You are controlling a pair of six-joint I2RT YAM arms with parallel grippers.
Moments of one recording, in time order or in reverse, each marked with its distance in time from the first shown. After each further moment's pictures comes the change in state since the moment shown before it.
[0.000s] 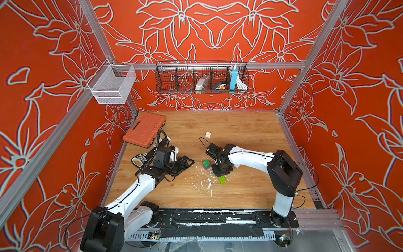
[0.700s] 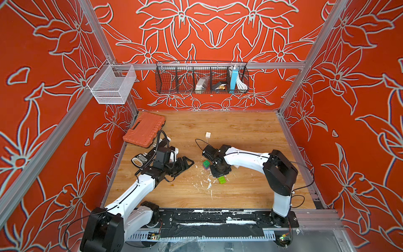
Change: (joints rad) left arm 0.001 -0.008 0.000 -0.026 0.000 0.004; right arm 0.045 0.049 0.058 -0.060 0.063 0.051
